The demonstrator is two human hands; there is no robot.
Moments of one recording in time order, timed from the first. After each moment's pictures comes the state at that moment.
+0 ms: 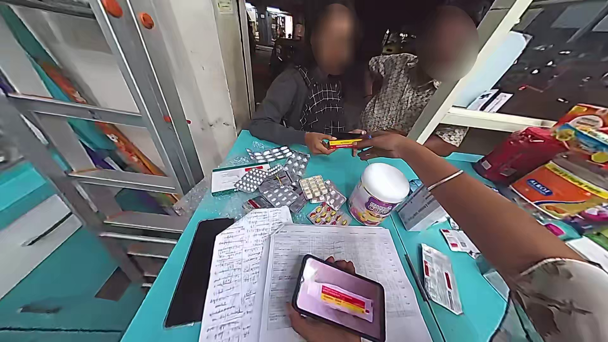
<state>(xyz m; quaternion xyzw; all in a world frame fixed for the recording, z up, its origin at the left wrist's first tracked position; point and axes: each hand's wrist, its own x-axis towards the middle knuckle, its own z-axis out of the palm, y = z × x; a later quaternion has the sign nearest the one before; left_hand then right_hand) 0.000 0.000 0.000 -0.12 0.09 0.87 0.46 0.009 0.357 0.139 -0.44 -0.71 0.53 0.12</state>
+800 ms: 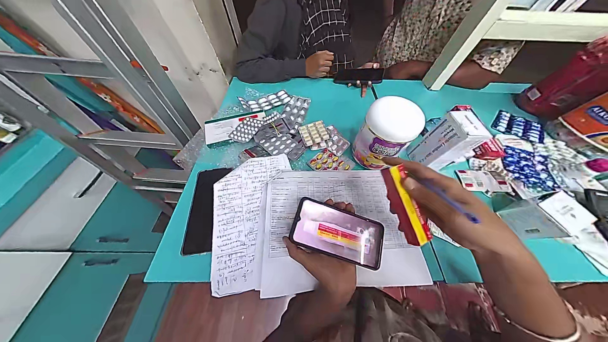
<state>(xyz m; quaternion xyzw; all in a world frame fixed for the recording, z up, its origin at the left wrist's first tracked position) 0.000 -0.005 -0.015 -0.10 0.07 0.86 0.49 0.129 0.118 0.111 -0.31 -0.73 0.56 0.23</state>
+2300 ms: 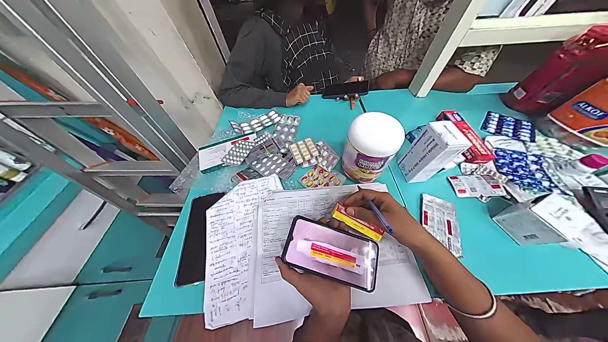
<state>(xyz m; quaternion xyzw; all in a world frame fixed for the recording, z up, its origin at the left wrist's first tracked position) 0.000 -0.004 -0.007 -0.13 0.15 0.87 0.45 0.103 0.141 0.035 -0.25 -0.71 0.61 0.24</state>
